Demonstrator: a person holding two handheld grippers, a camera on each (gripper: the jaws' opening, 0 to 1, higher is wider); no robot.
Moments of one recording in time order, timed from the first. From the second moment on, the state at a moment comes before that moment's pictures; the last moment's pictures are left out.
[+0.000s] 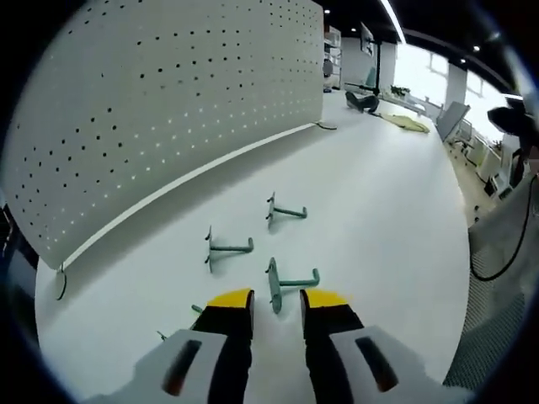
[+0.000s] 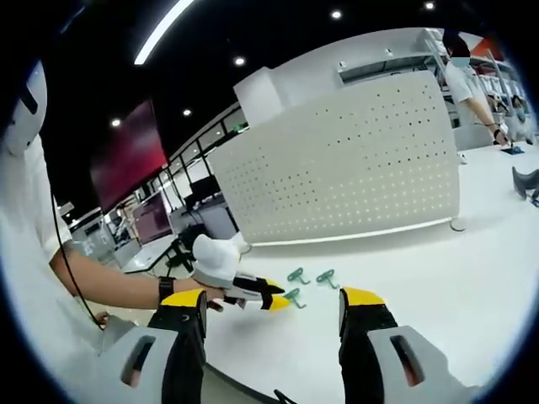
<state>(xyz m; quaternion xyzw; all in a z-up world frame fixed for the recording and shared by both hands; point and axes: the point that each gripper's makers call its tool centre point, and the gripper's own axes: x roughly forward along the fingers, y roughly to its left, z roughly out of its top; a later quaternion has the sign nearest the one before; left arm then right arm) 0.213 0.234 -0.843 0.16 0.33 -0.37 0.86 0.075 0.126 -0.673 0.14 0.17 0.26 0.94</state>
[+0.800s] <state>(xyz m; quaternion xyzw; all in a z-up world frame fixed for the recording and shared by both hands) 0.215 0.233 -0.852 0.15 0.34 -0.36 0.85 0.077 0.118 -0.673 0.14 0.16 0.25 0.94</state>
